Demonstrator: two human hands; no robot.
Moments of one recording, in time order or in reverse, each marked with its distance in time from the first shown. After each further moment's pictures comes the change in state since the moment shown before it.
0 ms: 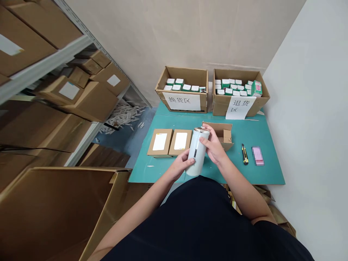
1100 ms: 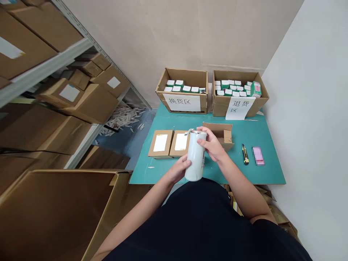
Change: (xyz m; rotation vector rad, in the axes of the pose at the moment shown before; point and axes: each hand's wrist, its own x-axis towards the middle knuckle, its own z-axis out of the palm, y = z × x) left_hand -0.008 -0.001 -0.007 -0.095 -0.167 -0.071; right_hand 0.002 -0.008 0.004 -0.040 -0.099 0.005
